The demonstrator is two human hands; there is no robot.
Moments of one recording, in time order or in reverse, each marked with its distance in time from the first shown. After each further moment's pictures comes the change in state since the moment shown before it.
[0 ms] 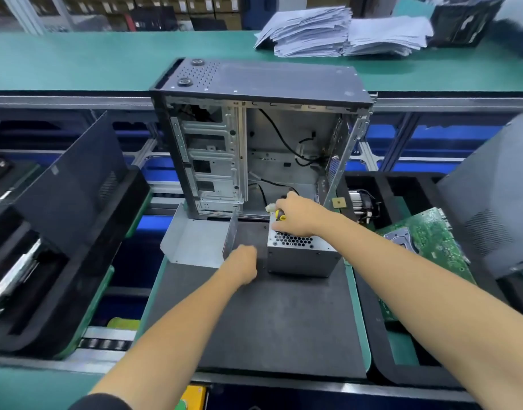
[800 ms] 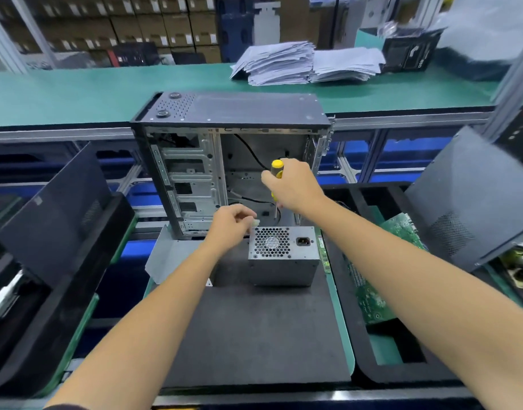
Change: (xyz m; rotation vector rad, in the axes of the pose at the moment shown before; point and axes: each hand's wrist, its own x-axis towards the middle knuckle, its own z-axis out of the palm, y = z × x) left_hand -0.008 0.030 -0.098 -0.850 0.405 0.240; right_hand -0.043 -0.008 -0.065 0.566 0.646 0.084
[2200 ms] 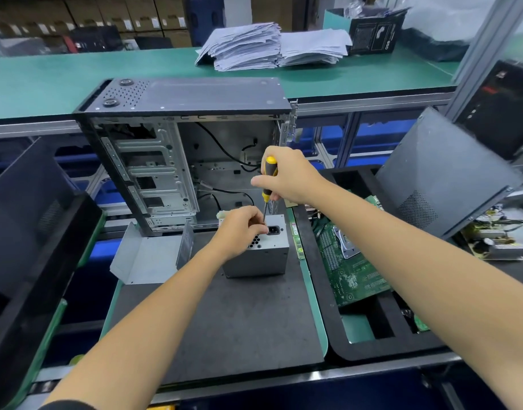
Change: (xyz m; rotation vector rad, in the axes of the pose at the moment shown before) left_hand -0.010 0.023 0.069 0.165 -0.215 0.162; right_hand -0.014 0.038 -0.050 -0.038 -0.130 -0.086
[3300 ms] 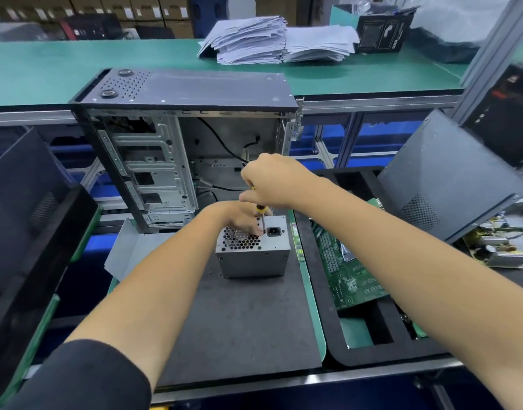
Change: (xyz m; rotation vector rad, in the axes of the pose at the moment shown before) left_hand 0.050 0.019 -0.030 0.388 -0.704 -0.158; right_hand 0.020 -0.016 0.018 -0.751 -0.178 -0.296
